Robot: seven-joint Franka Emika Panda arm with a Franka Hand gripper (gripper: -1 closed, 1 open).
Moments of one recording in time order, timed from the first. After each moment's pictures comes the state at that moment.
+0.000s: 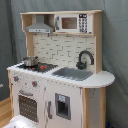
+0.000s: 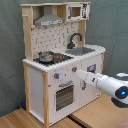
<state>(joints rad) -0.39 -1.44 1.46 -2.21 -0.10 2.33 -0.42</state>
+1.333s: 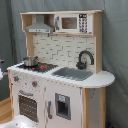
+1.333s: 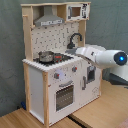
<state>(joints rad) -0.43 -1.30 1.27 -2.17 0.08 2.31 -0.54</state>
